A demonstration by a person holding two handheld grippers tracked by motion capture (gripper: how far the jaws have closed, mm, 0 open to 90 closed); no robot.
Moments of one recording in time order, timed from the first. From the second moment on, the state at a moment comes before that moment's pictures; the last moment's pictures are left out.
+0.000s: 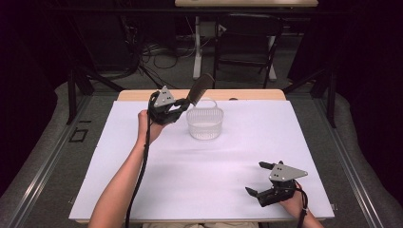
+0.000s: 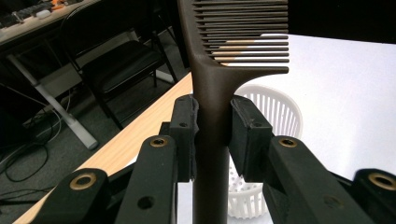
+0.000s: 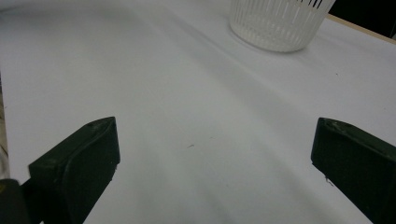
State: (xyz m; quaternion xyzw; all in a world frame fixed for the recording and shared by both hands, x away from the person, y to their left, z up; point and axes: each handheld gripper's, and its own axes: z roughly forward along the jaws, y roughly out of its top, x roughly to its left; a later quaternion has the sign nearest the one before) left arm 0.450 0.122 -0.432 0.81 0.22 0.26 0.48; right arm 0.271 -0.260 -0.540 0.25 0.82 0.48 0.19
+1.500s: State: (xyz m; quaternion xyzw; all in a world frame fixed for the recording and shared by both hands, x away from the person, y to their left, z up) left arm 0.456 0.104 -0.426 0.79 0.20 0.27 0.51; right arm 0.270 -0.260 -0.540 0.25 0.82 0.48 0.19
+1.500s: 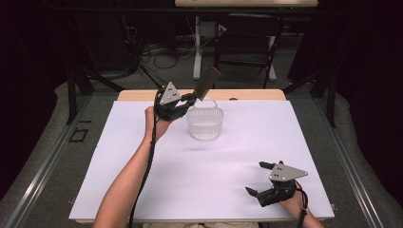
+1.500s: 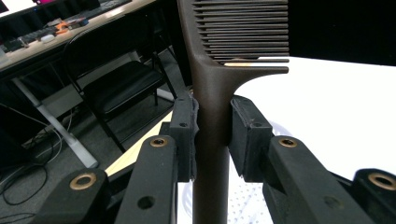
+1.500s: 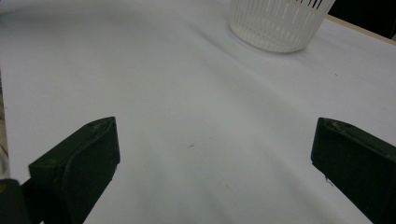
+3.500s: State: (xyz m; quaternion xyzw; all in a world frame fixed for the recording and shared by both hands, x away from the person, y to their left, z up) left arm 0.465 0.082 -0.443 0.78 0.19 0.26 0.54; right arm 0.271 -0.261 -0.540 0.25 0.82 0.48 0.19
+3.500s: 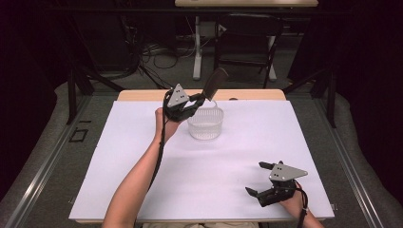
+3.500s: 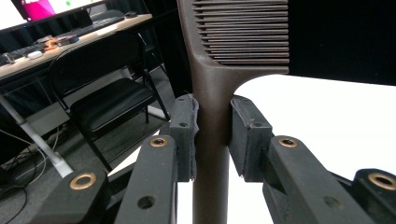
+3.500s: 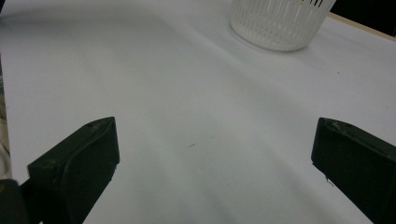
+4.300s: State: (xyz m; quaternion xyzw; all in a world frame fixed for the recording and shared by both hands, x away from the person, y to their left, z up) left arm 0.471 0.075 -0.452 0.78 0.19 0.25 0.54; right arm 0.271 -0.261 -0.540 0.25 0.82 0.48 0.19
